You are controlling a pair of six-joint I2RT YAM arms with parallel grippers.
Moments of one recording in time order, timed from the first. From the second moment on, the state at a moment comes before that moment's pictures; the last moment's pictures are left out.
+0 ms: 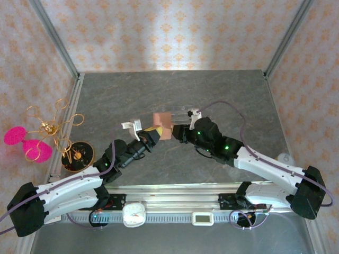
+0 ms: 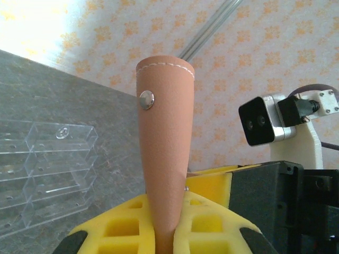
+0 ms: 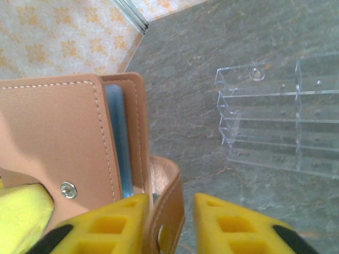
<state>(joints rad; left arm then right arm) -0.81 0.88 0.37 0.54 -0.10 -0.72 0.89 1.11 0.82 -0.12 0.06 0.70</state>
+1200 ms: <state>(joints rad) -0.87 1.21 0.33 0.34 -0.05 -1.07 0.94 1.16 0.58 -0.15 0.07 0.76</state>
